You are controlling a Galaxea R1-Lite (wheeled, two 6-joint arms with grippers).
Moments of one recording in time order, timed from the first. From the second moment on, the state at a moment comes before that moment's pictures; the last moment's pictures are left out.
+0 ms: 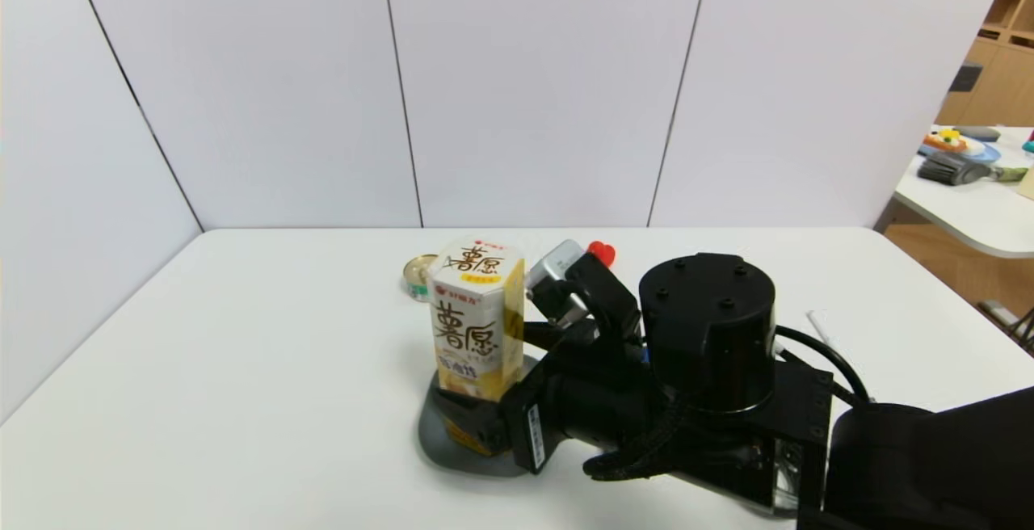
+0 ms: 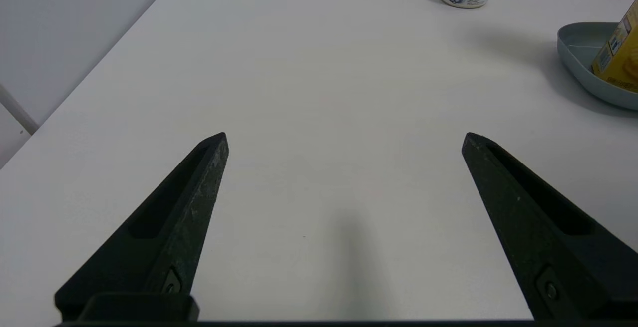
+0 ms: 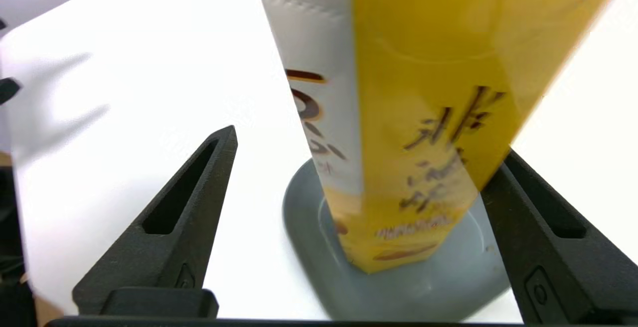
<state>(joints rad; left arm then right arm) 0.01 0.00 0.00 0.00 0.00 0.00 0.93 1.79 -0.80 -0.75 0.05 0.09</state>
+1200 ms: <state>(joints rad) 0.01 0.00 0.00 0.00 0.00 0.00 0.34 1.17 -0.95 -0.25 0.03 -0.10</state>
